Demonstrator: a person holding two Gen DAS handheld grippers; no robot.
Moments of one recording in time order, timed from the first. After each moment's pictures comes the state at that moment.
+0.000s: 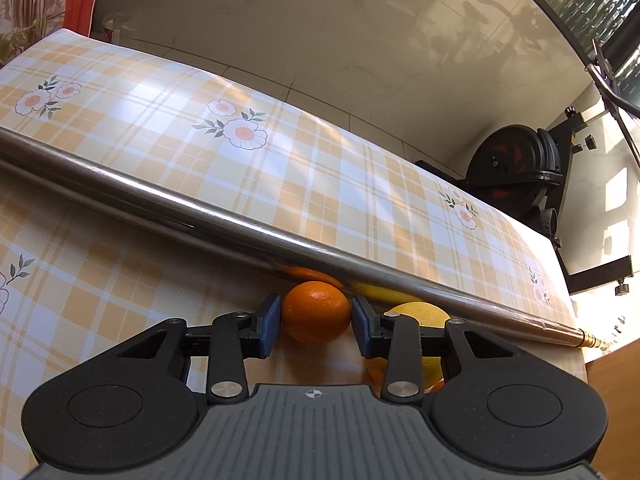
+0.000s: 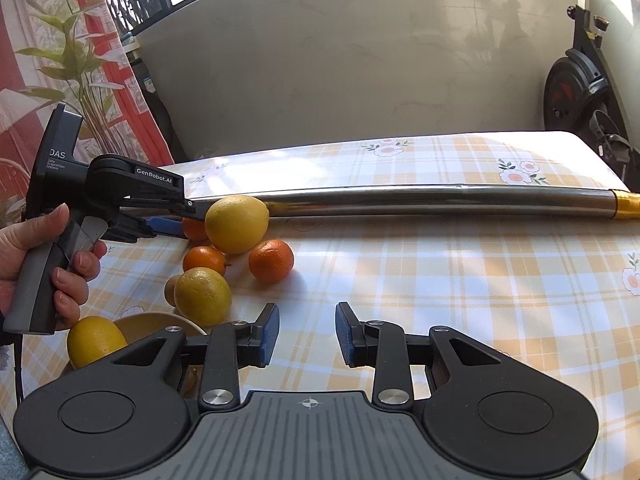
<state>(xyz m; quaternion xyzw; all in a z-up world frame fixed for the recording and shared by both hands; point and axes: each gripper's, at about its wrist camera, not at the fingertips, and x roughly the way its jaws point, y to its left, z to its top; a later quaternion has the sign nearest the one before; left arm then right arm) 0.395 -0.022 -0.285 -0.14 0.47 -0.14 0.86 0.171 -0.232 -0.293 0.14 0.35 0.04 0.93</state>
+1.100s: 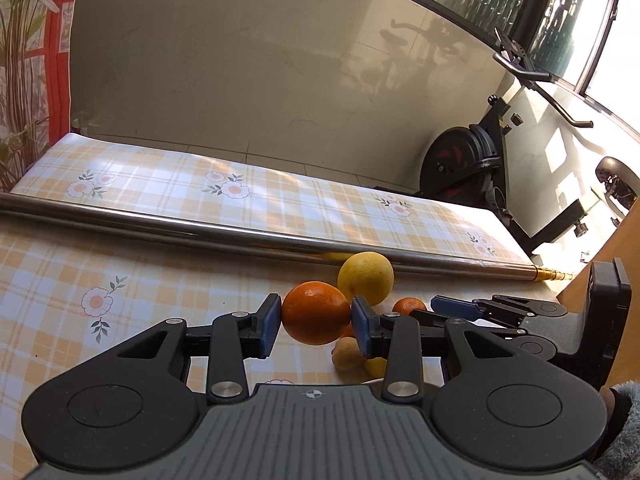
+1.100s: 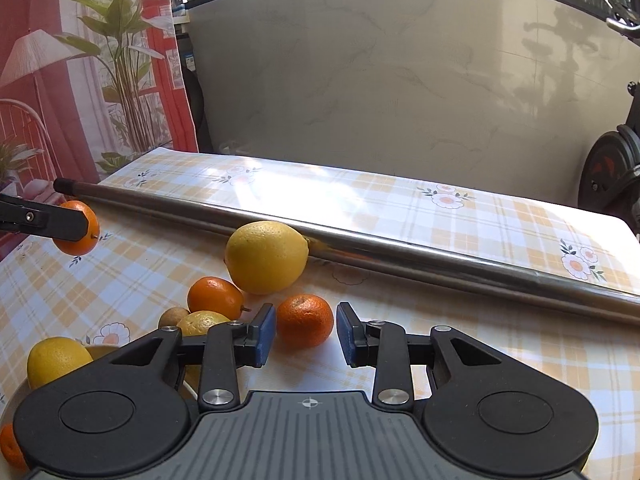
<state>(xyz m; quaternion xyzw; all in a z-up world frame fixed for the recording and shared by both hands) 0.267 0.026 -0.204 -0.06 0.36 -0.21 0.91 0.240 -0.190 -0.299 0.03 0.33 0.08 0.94</state>
